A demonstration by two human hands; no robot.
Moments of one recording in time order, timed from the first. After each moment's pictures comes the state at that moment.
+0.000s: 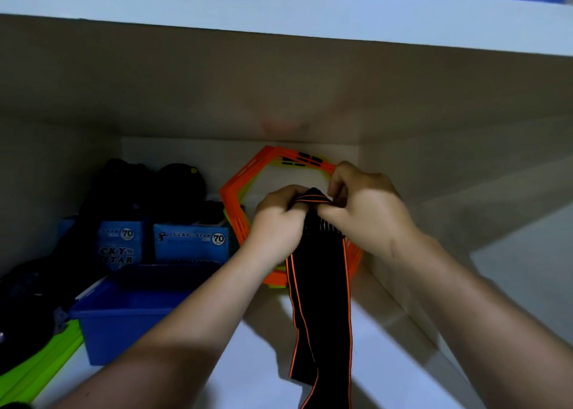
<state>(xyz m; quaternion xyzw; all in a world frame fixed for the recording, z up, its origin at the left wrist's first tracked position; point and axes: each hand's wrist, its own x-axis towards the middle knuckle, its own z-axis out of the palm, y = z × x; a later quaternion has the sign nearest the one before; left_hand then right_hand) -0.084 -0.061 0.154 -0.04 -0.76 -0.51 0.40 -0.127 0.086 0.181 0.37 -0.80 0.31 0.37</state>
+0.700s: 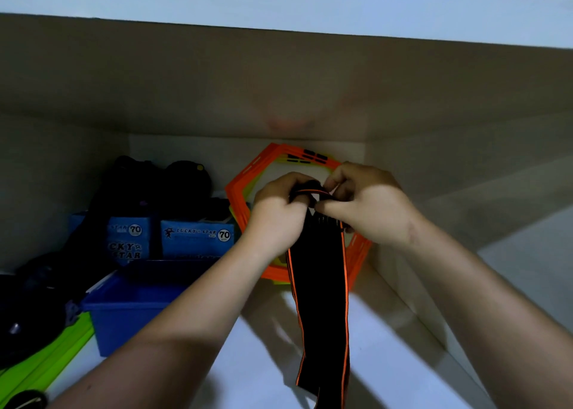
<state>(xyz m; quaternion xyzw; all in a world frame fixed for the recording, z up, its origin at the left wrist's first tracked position) -0.080 -0.070 0.159 -0.08 -0.78 -0.43 0.44 -0.127 0.085 0.189 0.39 -0.79 0.40 0.24</state>
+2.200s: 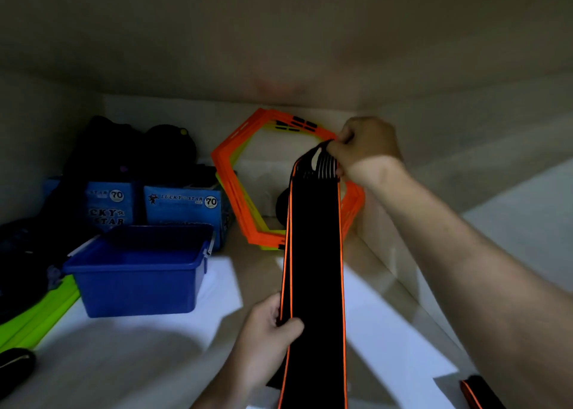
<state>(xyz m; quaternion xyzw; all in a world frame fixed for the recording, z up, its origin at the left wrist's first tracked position) -0.027 -0.043 -0.044 -0.03 -0.70 -0.69 0.17 -0.173 0.074 0.196 0.27 -0.81 0.39 0.36</state>
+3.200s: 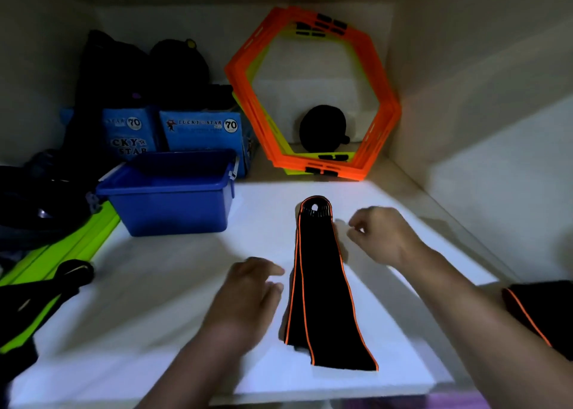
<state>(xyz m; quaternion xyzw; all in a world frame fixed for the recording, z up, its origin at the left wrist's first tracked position) 0.036 -0.105 -0.111 0.09 -0.95 -0.24 0.17 -0.168 0.095 -0.068 0.28 -0.94 0.20 0.07</state>
